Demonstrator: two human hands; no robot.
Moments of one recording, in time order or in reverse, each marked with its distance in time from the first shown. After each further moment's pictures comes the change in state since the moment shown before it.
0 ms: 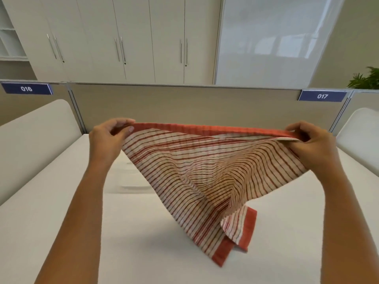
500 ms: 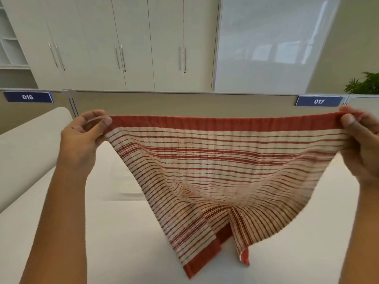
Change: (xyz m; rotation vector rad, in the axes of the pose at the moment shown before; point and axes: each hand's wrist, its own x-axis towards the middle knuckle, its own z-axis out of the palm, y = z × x) left_hand 0.004 0.024 -0.044 -0.554 0.017 -0.178; right_hand 0.004 -0.015 -0.064 0.882 -0.007 0.091
